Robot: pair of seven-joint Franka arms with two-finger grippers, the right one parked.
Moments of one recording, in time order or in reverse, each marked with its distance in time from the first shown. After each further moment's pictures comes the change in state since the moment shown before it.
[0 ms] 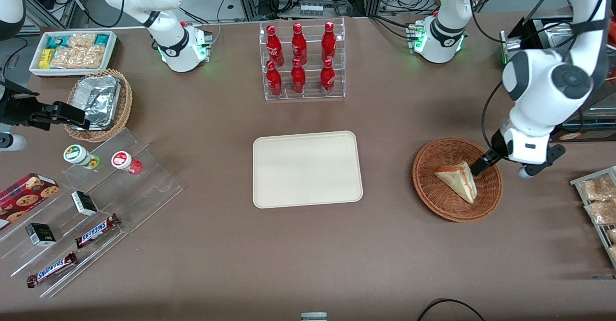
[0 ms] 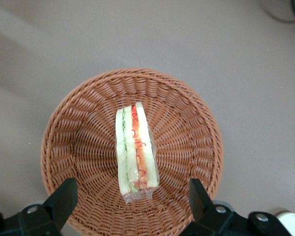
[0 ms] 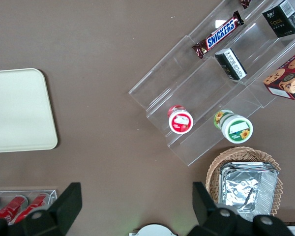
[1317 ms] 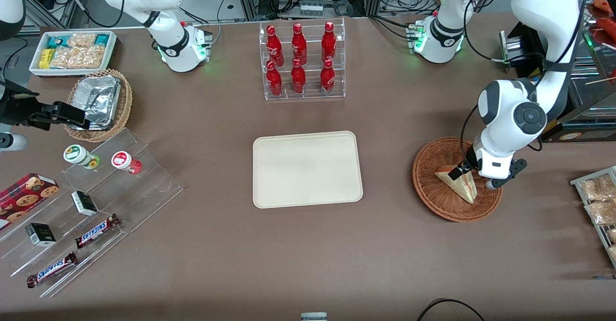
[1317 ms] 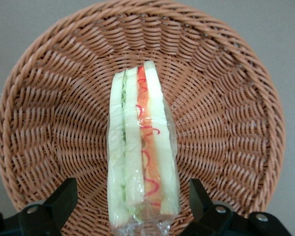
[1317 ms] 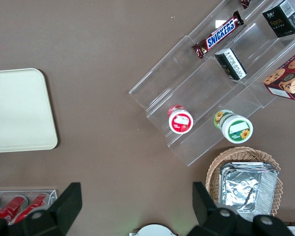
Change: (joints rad) arm -0.002 0.178 -0.019 -0.023 0.000 0.077 -0.029
